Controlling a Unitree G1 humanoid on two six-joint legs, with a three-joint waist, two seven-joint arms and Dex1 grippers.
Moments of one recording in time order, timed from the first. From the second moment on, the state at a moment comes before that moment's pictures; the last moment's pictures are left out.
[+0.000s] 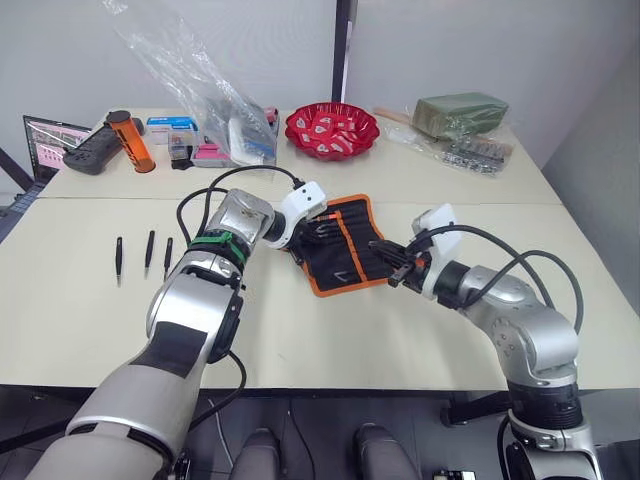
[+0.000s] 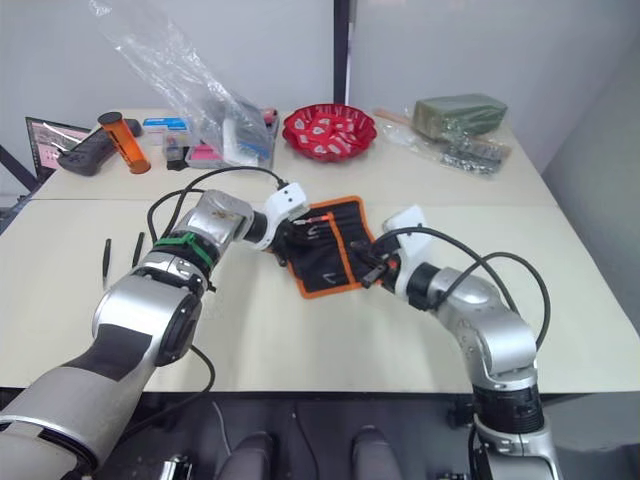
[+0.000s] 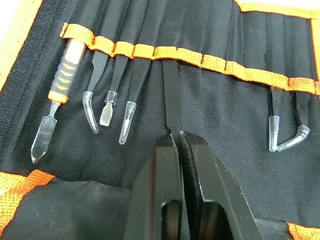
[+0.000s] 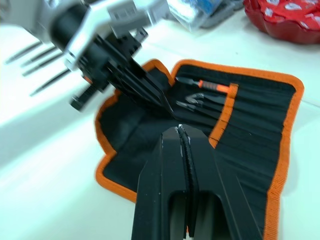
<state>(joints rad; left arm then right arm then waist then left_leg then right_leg) -1.27 0.23 -0.14 1.18 0.24 0.30 -1.11 -0.40 -0.41 -0.01 -0.39 0.36 0.83 0.55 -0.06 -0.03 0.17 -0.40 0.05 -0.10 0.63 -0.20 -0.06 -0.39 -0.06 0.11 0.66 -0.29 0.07</state>
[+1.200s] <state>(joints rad) -1.26 0.18 -0.26 1.24 0.26 -0.05 -1.08 -0.19 -0.17 0.05 -0.43 0.18 0.84 0.14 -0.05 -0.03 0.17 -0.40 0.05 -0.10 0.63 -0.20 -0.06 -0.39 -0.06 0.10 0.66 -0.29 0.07</state>
